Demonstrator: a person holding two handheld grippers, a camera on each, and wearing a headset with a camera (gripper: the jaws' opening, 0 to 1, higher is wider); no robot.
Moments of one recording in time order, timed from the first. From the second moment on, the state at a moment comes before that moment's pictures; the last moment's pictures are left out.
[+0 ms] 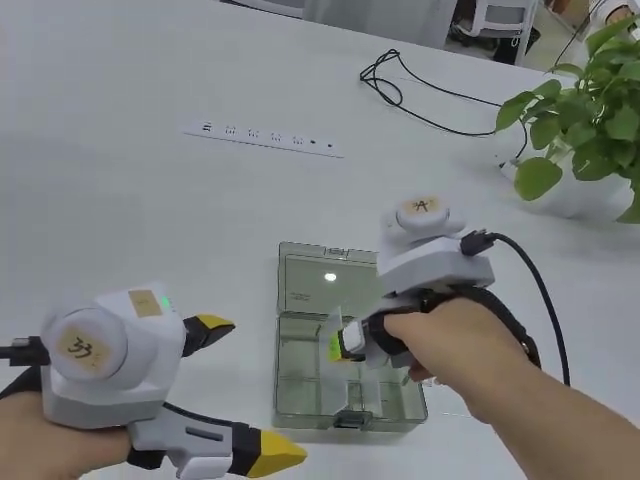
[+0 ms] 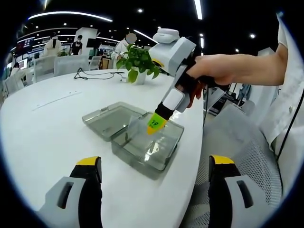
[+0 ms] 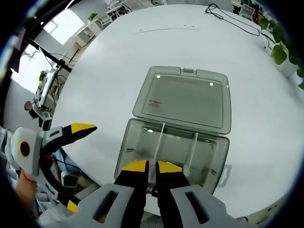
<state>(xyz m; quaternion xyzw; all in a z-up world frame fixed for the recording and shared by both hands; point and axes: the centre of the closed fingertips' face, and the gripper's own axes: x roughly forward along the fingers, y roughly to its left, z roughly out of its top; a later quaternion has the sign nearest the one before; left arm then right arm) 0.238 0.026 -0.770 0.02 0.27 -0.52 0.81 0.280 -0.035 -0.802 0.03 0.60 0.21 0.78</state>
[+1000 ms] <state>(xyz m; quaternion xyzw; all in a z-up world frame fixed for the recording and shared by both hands) 0.240 0.033 -0.771 0.02 0.27 -0.51 0.82 0.279 -0.028 -0.820 0.08 0.57 0.26 0.77</state>
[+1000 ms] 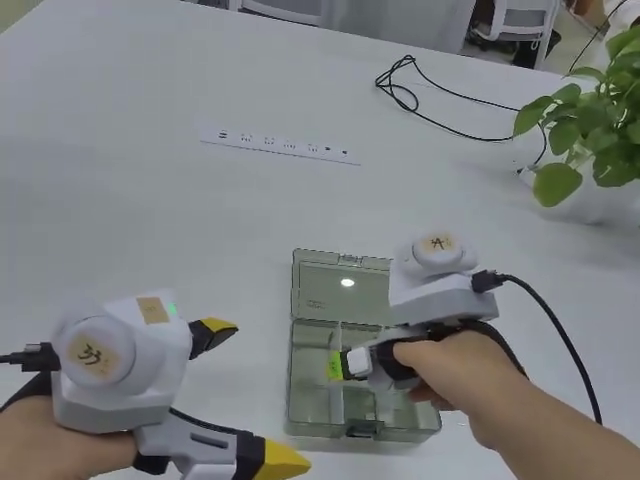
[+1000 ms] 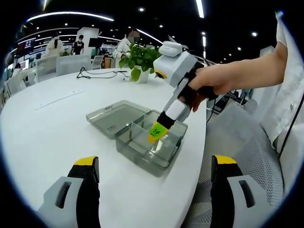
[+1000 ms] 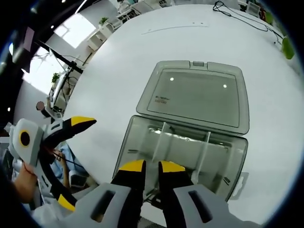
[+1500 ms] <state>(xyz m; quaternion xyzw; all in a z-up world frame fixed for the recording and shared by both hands) 0.237 0.034 -0.759 0.04 0.27 -0.49 0.82 0.279 -0.030 -0.789 0.12 0.53 0.30 0.78</state>
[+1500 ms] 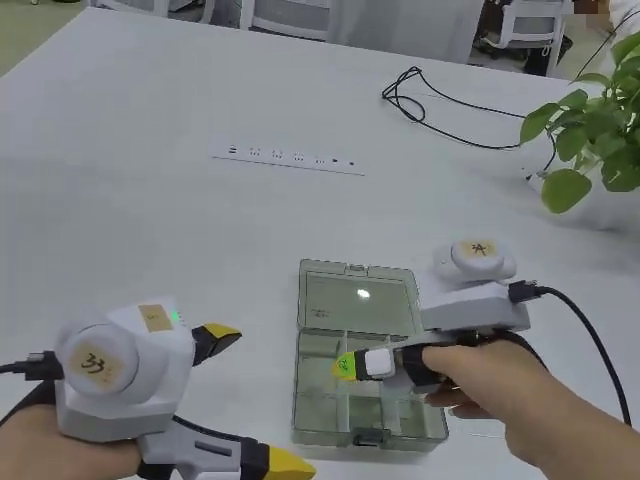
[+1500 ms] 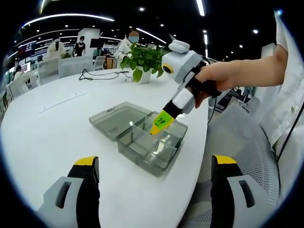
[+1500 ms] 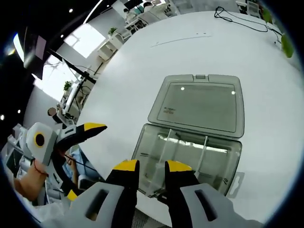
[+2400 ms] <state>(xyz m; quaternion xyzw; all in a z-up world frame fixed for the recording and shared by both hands) 0.228 0.035 -0.749 0.05 0.27 -0.48 0.84 0.280 -0.069 -0.723 0.12 0.42 0.42 0.80</state>
